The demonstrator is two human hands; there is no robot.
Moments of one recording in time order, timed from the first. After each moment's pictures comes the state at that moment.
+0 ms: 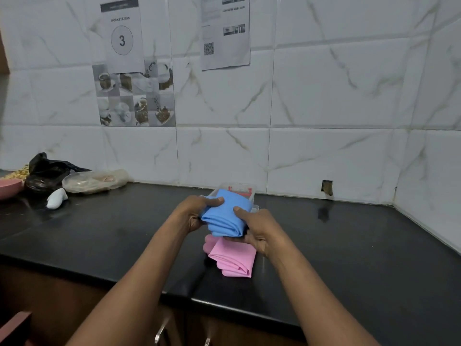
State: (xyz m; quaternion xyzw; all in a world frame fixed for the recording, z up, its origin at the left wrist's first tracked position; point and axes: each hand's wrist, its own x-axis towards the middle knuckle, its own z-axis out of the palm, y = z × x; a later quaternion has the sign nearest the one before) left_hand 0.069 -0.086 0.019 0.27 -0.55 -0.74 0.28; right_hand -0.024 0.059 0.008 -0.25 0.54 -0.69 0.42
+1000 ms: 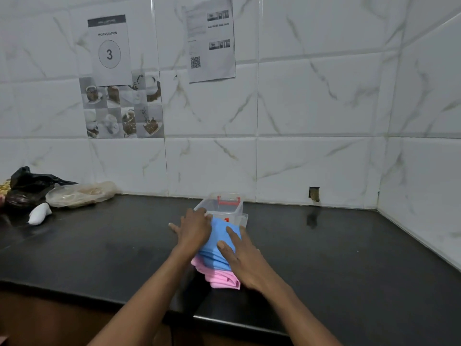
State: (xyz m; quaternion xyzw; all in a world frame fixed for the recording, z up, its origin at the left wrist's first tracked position) left_hand 0.046 -0.062 -0.006 0.48 -0.81 -0.15 0.29; right_hand -0.040 0.075 -0.056 -0.55 0.76 -0.34 0.08
